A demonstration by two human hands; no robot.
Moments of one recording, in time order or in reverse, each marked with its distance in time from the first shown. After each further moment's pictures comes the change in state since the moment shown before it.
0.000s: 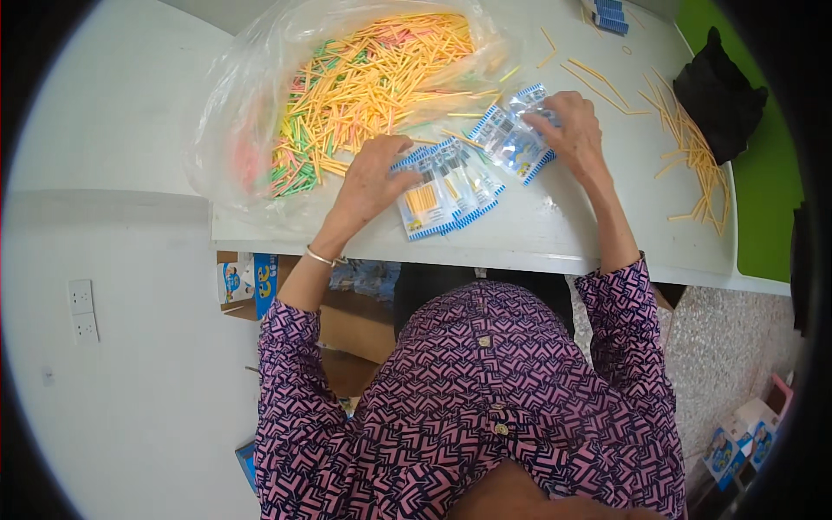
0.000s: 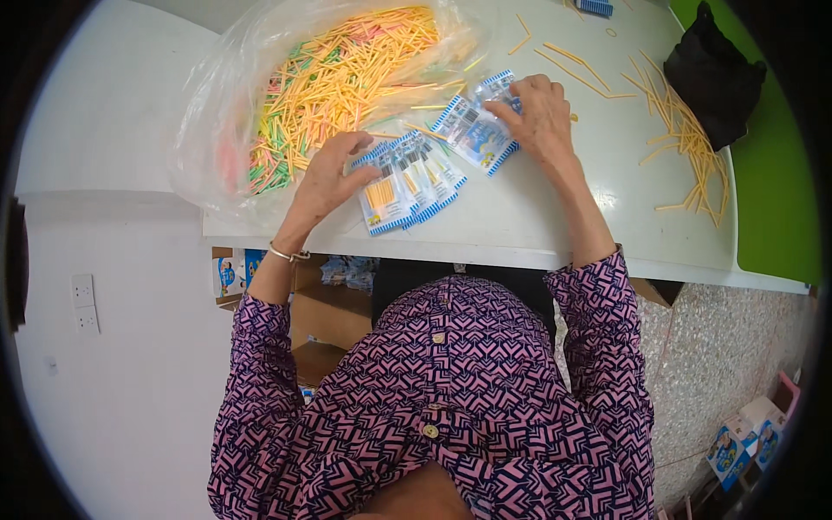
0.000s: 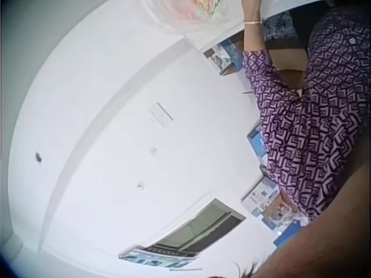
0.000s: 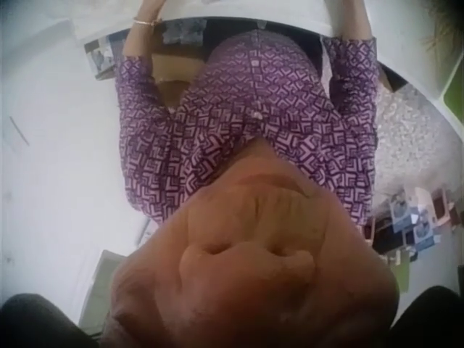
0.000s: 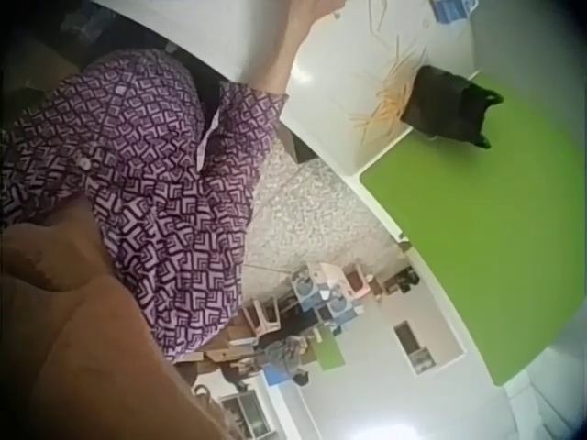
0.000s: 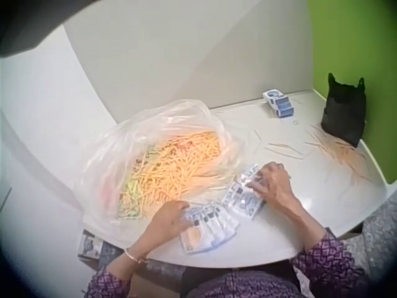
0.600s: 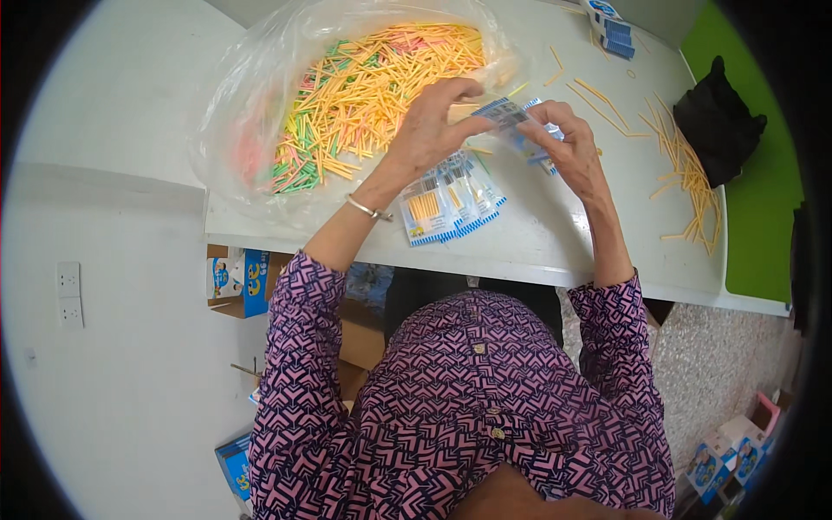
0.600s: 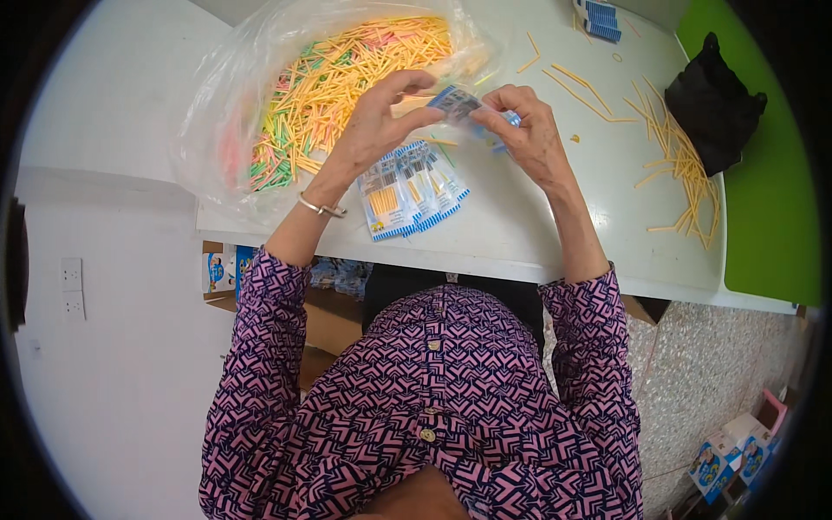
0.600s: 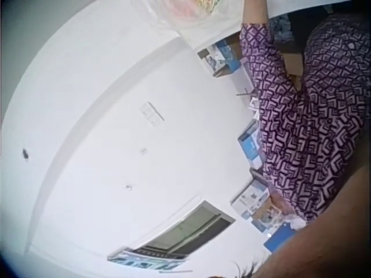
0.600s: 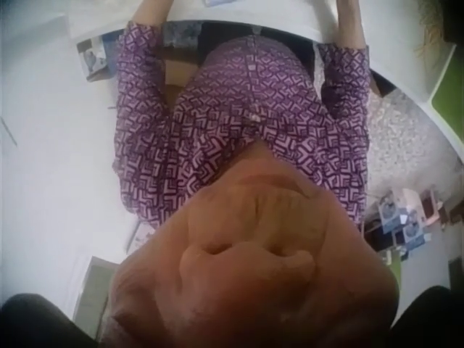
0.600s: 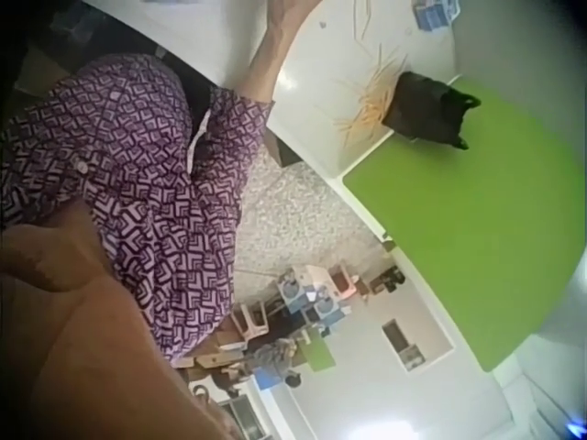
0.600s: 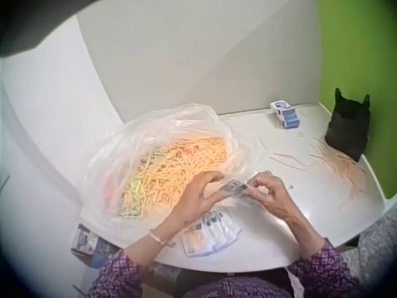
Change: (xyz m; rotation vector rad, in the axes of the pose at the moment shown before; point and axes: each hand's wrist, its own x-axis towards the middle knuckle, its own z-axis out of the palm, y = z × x) left_hand 0.079 0.031 0.016 -0.230 0.206 0.162; right_hand 0.002 -0.040 -0.015 0.398 -0.047 -0.176
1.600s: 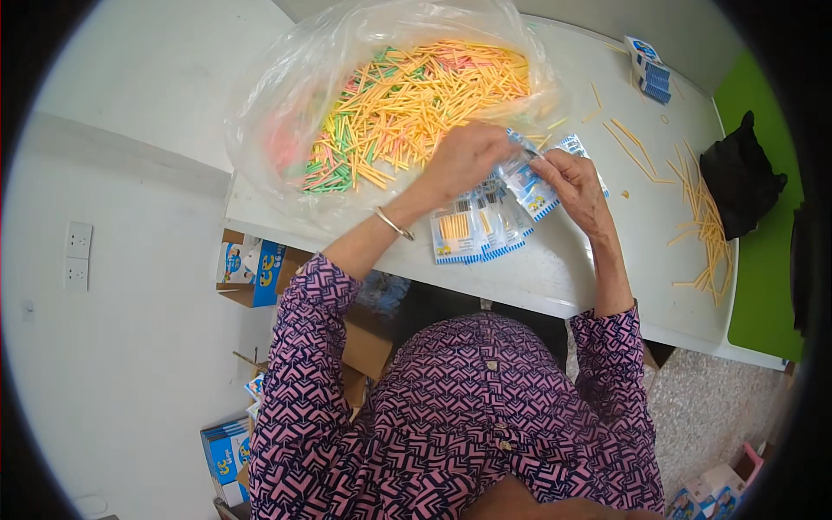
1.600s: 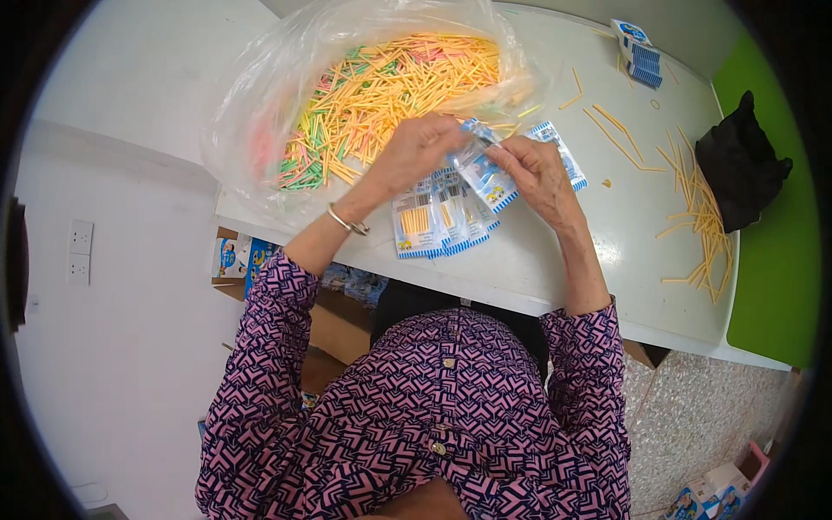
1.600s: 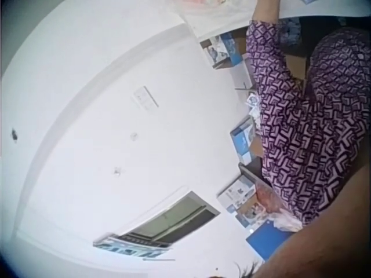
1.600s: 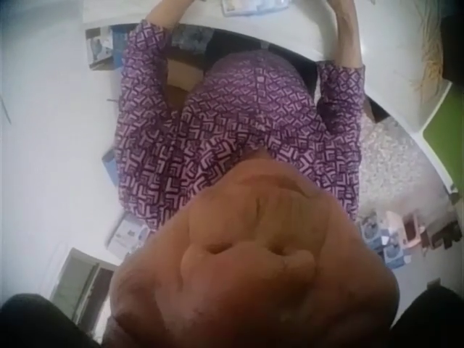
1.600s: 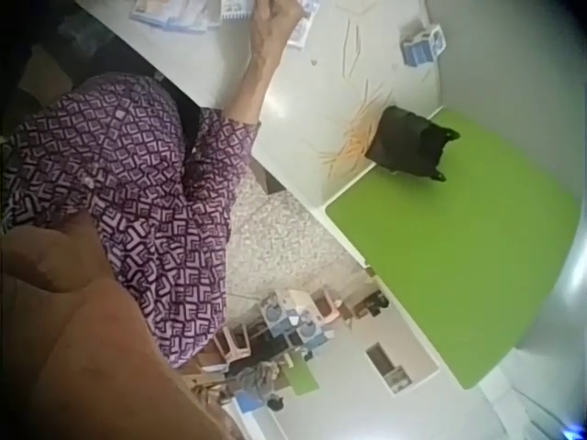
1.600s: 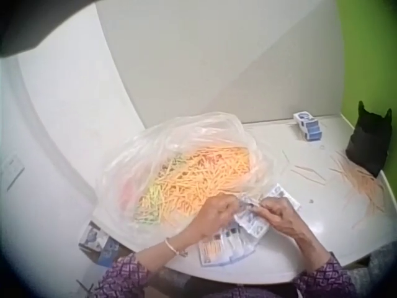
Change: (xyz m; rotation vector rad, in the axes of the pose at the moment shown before) left_hand -0.010 -0.002 -0.008 0.014 -0.026 -0.052; right_hand 0.007 -0.007 0.021 0.192 -0.286 0.178
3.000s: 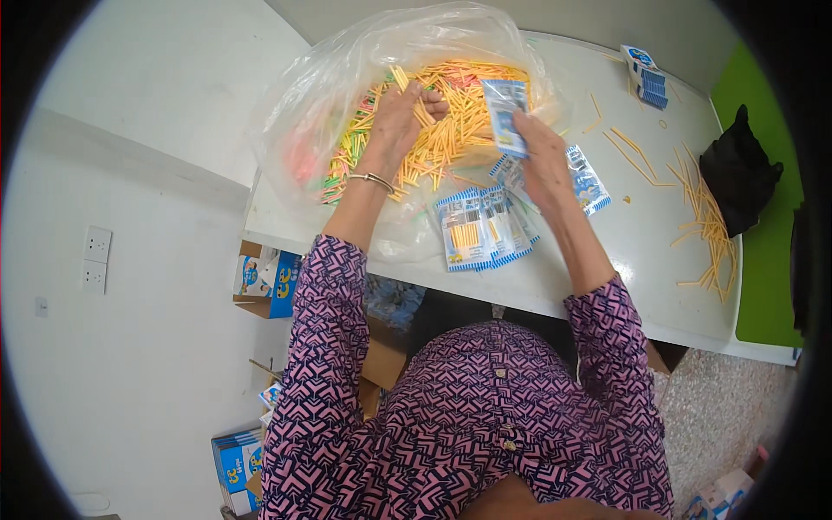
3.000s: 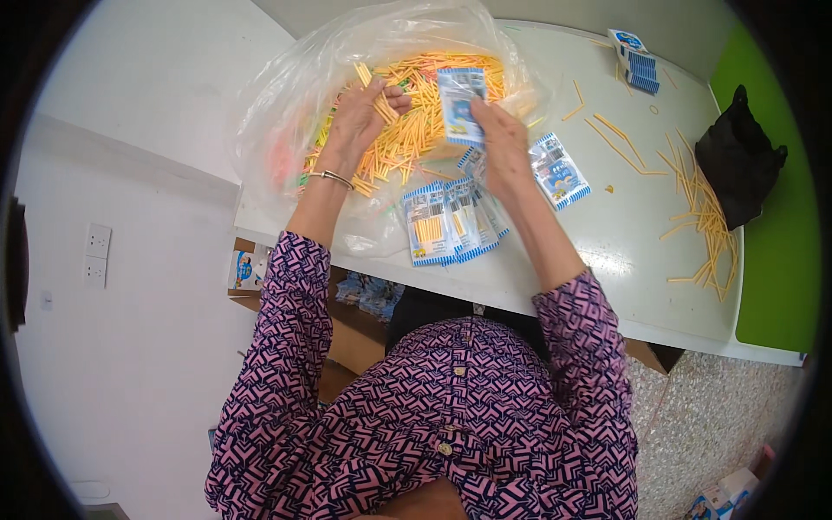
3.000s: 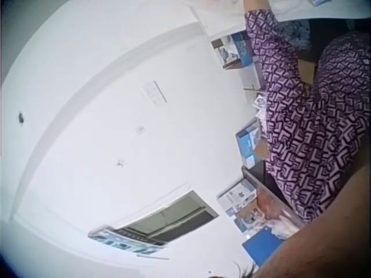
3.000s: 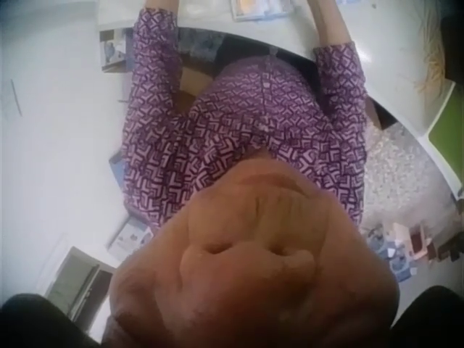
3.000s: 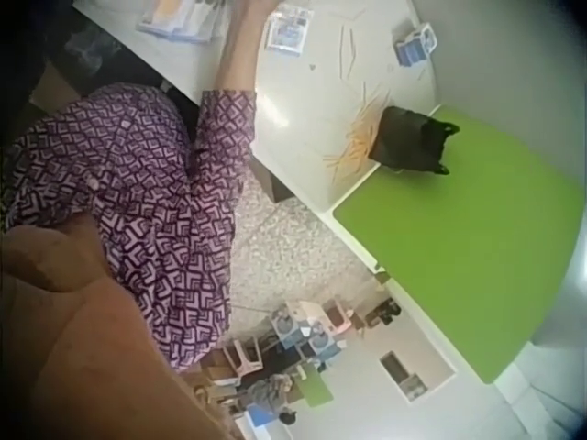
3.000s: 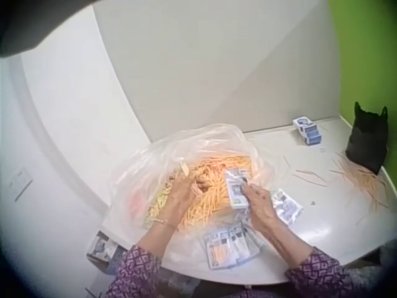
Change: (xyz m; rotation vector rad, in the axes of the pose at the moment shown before) left_hand 0.029 -0.075 -0.066 -0.975 0.366 -0.521; right_hand 0.052 -0.028 0.057 1.008 0.293 0.171
